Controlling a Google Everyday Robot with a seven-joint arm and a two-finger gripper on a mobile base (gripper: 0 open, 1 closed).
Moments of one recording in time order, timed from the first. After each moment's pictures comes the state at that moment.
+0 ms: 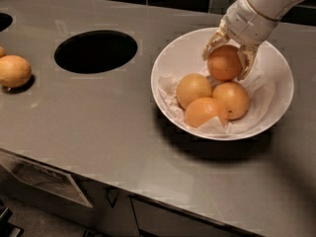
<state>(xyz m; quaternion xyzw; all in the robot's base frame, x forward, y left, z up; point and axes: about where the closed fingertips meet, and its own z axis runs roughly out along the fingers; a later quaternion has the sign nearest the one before) 0.581 -0.158 0.937 -0.94 0.25 -0.08 0.20</state>
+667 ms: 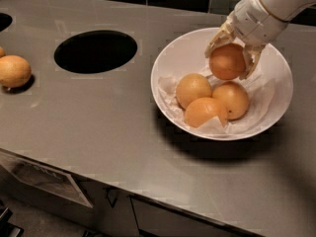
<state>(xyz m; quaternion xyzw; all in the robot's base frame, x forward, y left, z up) 0.569 -0.157 0.952 -0.94 0.23 -0.11 0.23</state>
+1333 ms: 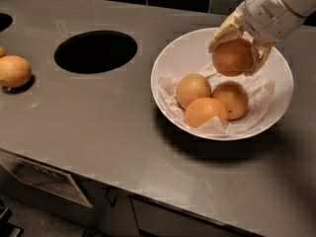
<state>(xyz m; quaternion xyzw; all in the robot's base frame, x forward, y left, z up) 0.543 -0.153 0.981 -0.94 0.19 -0.14 0.26</state>
